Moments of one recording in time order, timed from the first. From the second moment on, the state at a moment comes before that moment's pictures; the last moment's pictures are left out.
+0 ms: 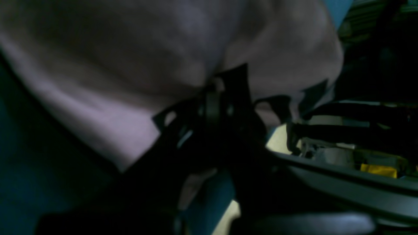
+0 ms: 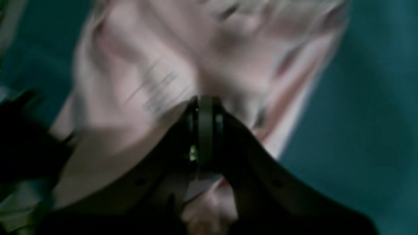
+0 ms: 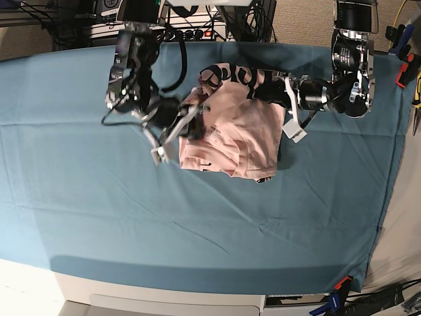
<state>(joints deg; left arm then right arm) 5.0 -13.5 -2.0 89.8 -59.9 -35.5 78.1 -2.5 -6.0 9.9 96.0 19.1 29.7 -58.0</state>
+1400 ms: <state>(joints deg) -1.7 -21.3 -22.3 95.4 -38.7 -26.3 66.9 10.3 4.8 13.0 90.1 7.5 25.3 -54.5</state>
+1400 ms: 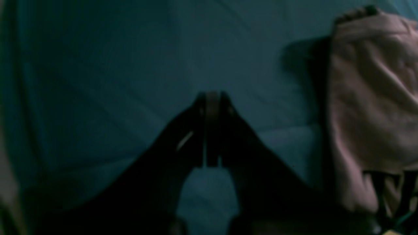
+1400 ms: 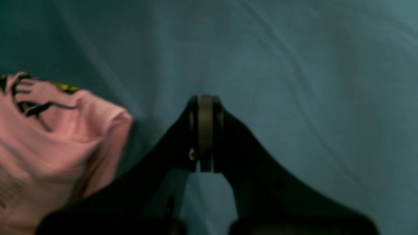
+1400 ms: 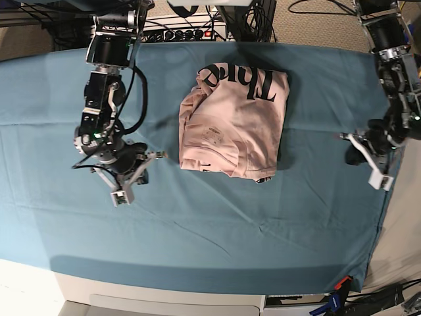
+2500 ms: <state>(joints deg) 34.0 -25.3 -47.3 99.5 -46.7 -27.6 73.8 -38.6 12.7 35.8 121.1 21.4 25.3 -63.9</state>
